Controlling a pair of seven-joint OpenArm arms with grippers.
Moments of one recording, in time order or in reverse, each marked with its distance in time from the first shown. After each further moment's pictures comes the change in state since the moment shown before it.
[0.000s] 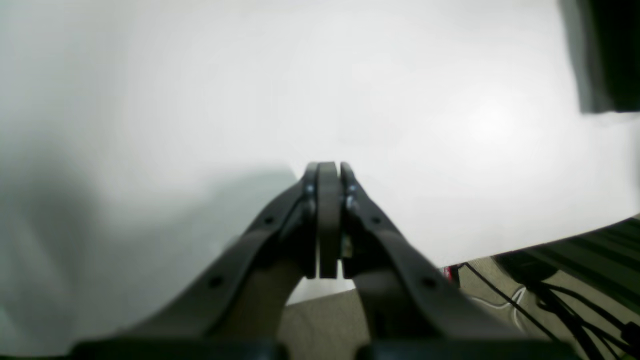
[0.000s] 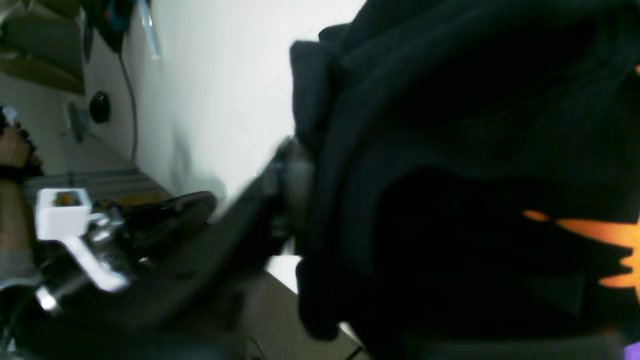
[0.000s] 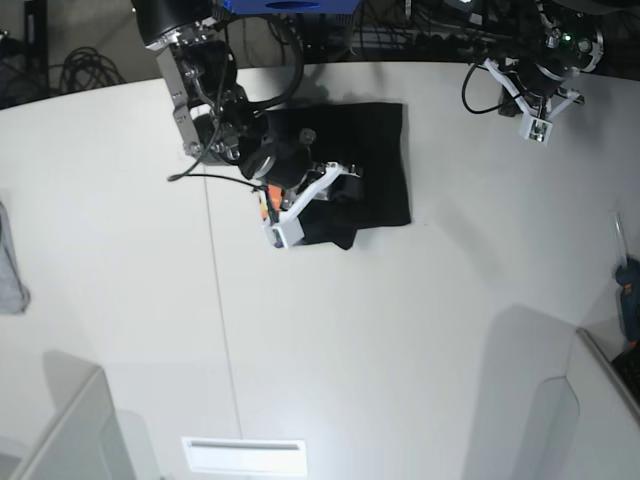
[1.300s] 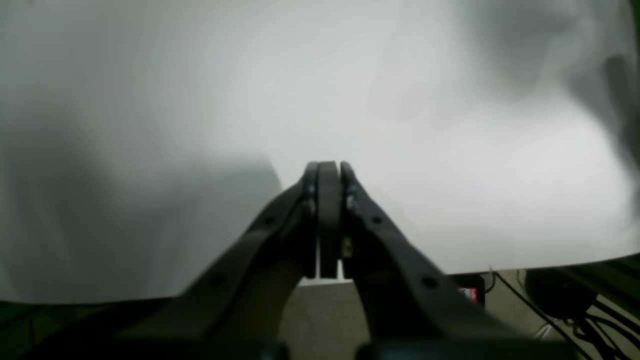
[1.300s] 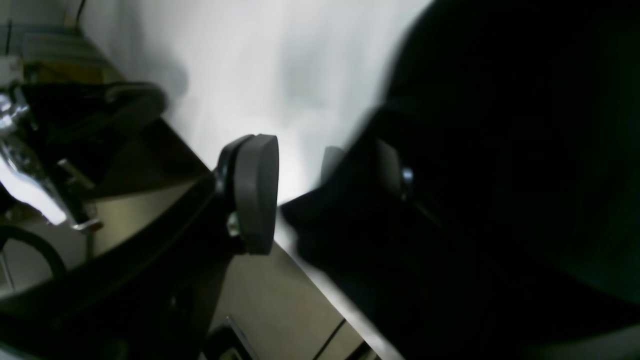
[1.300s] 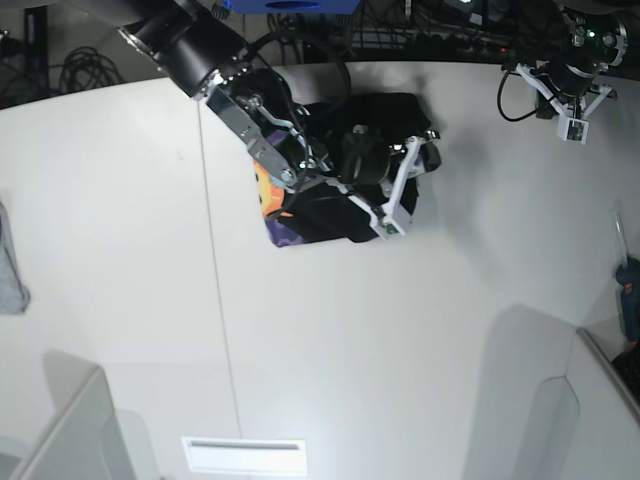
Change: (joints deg) left arm -0.5 0.1 -9.0 -0.2 0.0 -0.4 0.0; right arm 15.0 -2.6 -23.9 -11.1 -0.6 0.0 -3.8
